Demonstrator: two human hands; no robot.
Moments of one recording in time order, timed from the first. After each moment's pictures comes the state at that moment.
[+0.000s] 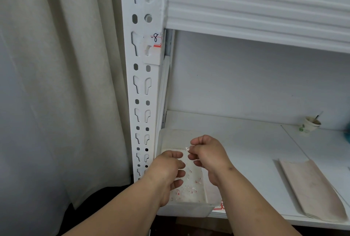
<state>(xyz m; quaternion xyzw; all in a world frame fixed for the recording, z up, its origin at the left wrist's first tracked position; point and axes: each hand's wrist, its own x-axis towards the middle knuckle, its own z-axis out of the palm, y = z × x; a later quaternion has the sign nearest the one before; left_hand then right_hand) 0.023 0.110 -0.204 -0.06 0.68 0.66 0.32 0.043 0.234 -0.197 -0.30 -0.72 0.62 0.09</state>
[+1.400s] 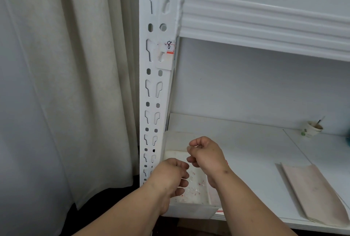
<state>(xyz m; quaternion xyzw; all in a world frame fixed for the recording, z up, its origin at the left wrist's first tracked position) 0.027 0.095 -0.212 -0.02 0.70 0.64 0.33 0.041 0.215 -0.196 -0.29 -0.77 0.56 0.10</state>
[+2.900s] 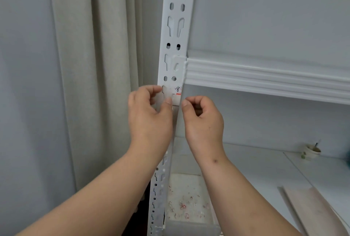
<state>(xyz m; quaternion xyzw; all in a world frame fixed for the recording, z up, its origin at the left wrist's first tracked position) 0.023 0.045 -0.044 0.17 0.68 0.66 -0.27 0.048 0.135 -0.046 -0.09 -0.74 0.50 0.45</state>
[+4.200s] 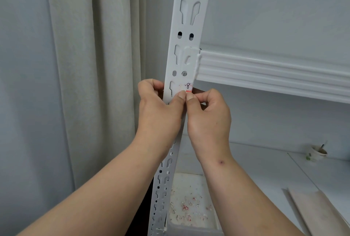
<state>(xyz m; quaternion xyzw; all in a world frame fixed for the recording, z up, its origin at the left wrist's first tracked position) -0.003 0.053 -0.045 0.17 0.63 0.74 -0.14 0.033 0.126 -0.040 -0.12 -0.73 0.49 0.46</state>
